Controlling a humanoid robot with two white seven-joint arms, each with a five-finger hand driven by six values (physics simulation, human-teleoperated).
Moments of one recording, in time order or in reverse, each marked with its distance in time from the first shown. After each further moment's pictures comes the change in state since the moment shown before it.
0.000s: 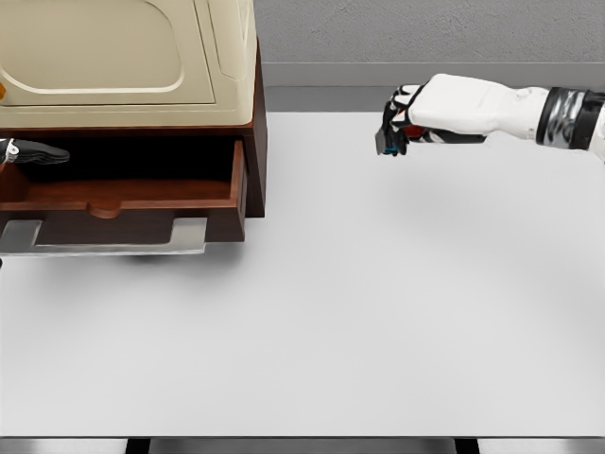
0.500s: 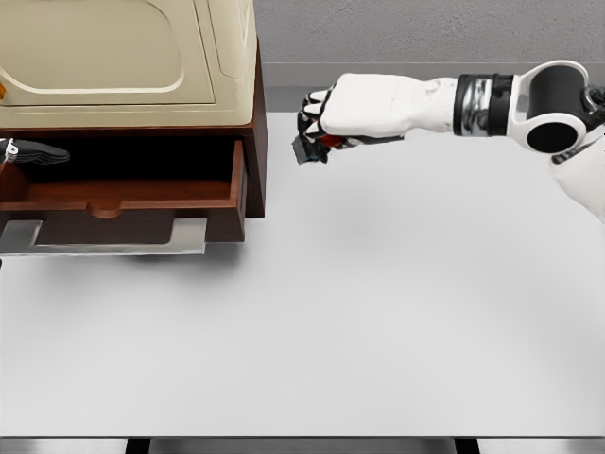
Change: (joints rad) left arm 0.000 0.000 0.000 0.001 -0.001 -0.002 0.000; right arm -0.155 0.133 0.173 -0.039 -0.002 -0.001 0.001
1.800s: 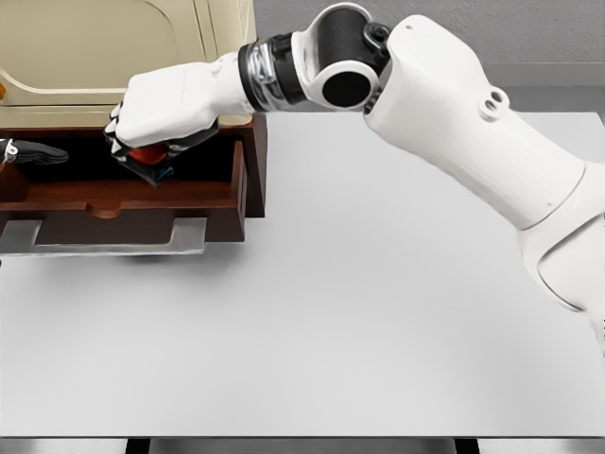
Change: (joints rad) left arm 0.000 0.000 -0.002 0.004 -0.002 -0.002 0.000; right arm -0.314 0.449 0.271 0.278 -0.045 0.001 -0.001
